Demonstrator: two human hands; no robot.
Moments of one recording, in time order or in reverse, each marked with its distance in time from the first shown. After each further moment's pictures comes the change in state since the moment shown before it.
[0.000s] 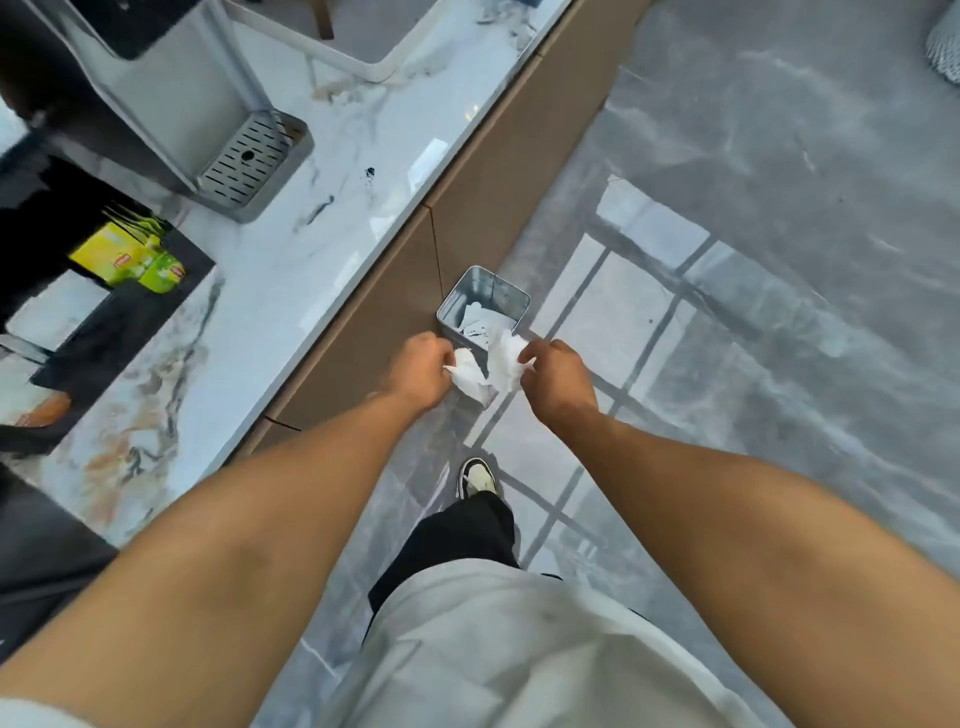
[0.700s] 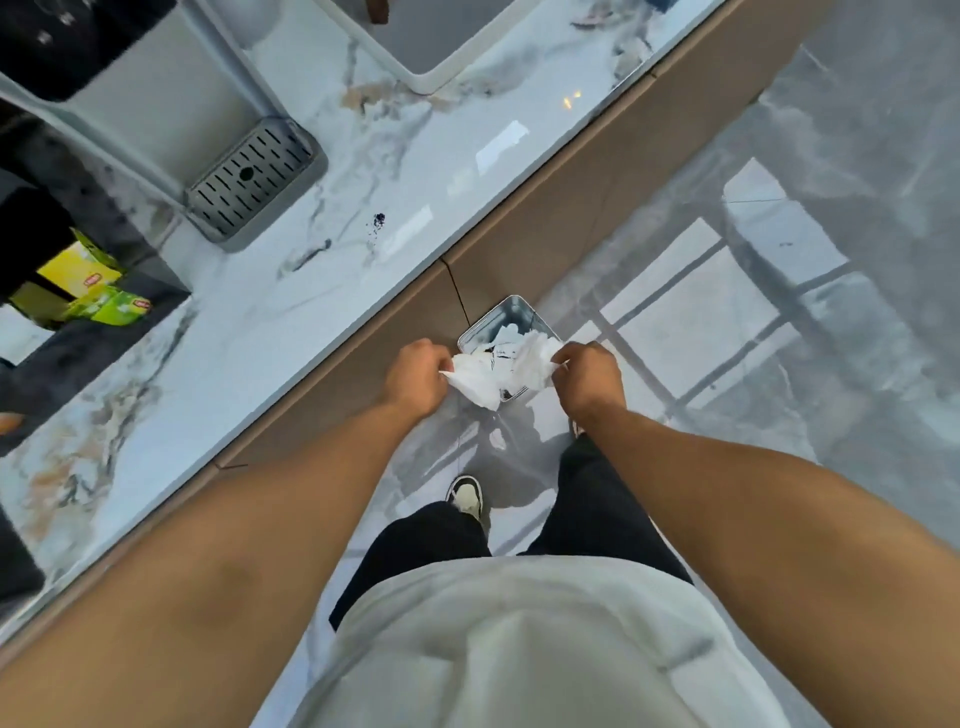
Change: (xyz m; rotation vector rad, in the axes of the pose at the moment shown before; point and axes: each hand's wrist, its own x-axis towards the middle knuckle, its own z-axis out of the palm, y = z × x) left_hand 0.166 0.025 -0.020 -0.122 0.015 -0.367; right_hand 0.255 0.032 -0.045 -0.044 -0.216 -0.031
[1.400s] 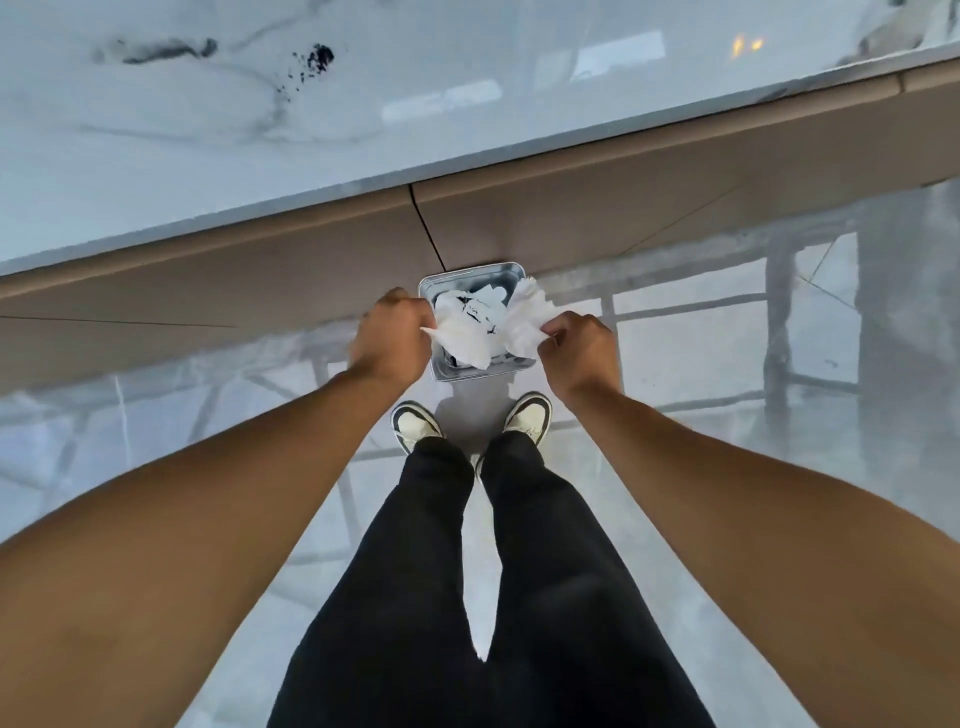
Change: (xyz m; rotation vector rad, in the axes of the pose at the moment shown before) left_hand 0.122 0.024 0.116 -0.324 0.187 -0.512; right_hand 0.198 0.028 0.019 -0.242 -0.251 -0.260
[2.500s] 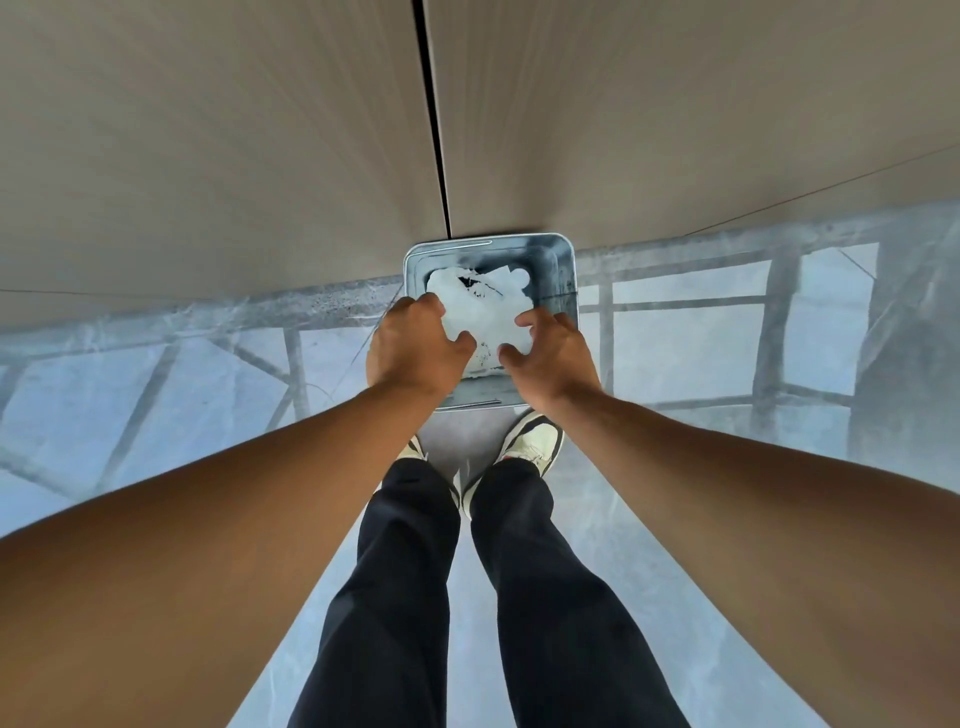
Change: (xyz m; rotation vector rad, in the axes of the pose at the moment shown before) left_hand 0.110 -0.057 0.166 -0.166 -0.018 -0.257; right_hand 0.124 0.041 0.164 -0.094 -0.221 -0.079
